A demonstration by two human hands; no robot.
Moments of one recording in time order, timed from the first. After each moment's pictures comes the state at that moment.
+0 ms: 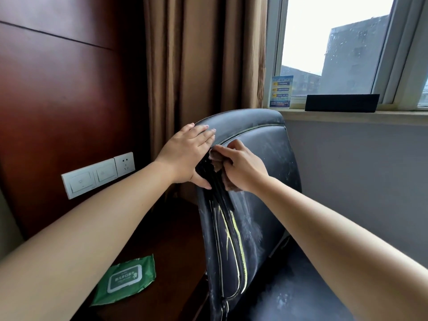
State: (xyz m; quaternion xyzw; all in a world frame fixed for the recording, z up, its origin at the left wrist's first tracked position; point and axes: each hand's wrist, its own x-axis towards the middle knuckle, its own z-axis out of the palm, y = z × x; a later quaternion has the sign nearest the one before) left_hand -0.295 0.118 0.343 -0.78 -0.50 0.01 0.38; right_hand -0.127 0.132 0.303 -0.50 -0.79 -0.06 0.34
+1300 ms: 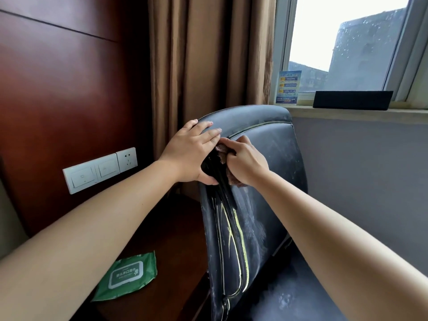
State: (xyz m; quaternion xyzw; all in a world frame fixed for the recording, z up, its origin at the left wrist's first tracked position) left_hand -0.300 0.134 0.331 -0.81 -0.45 -0.10 0.35; right_hand -0.134 0.152 0.307 -0.53 -0.76 0.03 0.37
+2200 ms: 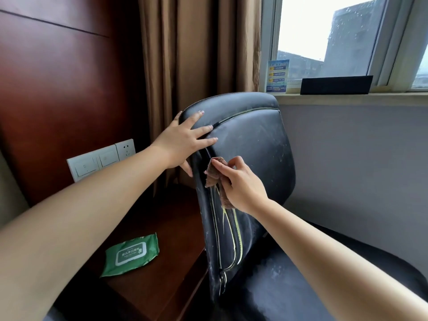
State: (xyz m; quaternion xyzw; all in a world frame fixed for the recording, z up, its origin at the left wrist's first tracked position) left_hand -0.297 0.104 0.332 -0.78 -0.45 0.10 0.42; right_hand -0.117 0.077 0.230 -0.49 -0.79 -0.08 0.36
